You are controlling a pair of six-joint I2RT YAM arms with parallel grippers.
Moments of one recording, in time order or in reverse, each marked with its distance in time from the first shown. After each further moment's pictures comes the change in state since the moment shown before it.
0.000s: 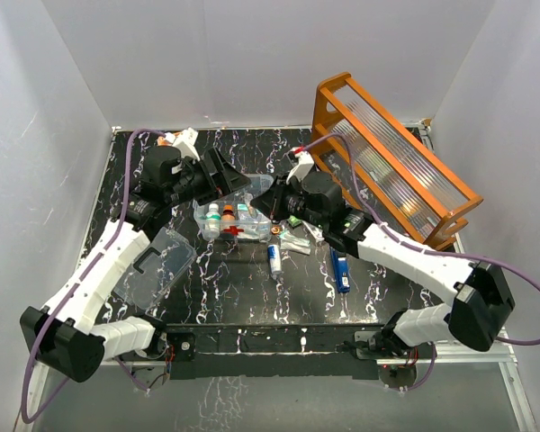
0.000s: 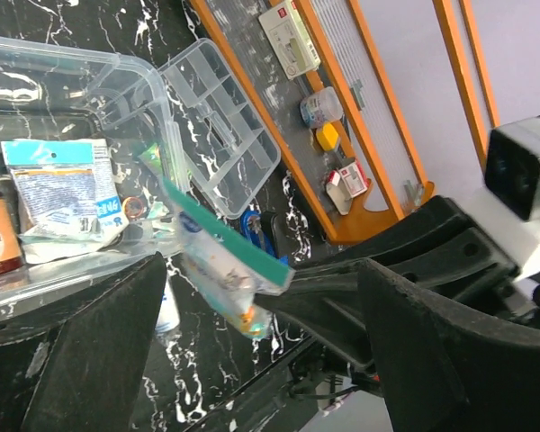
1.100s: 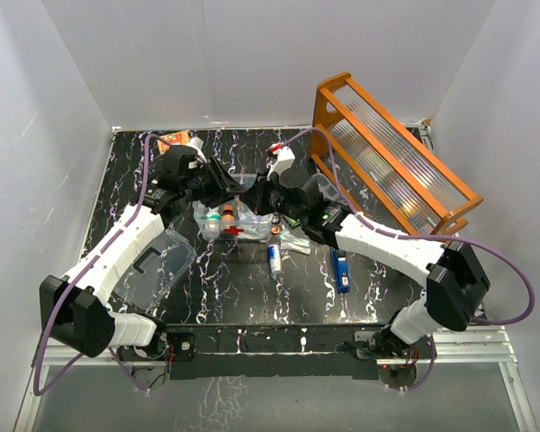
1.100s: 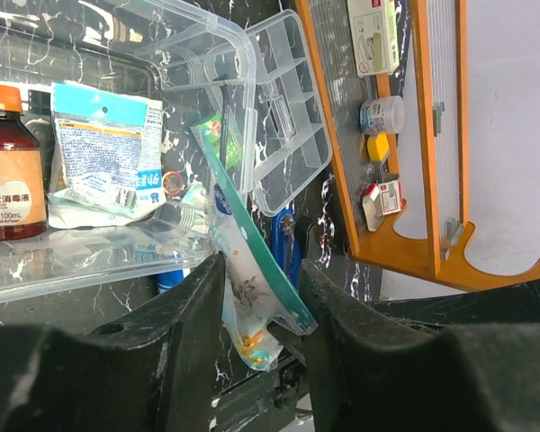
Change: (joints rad) left arm 0.003 0.154 -0.002 -0.037 -0.059 -0.139; right arm 0.039 0.175 0.115 0.018 0.092 -0.103
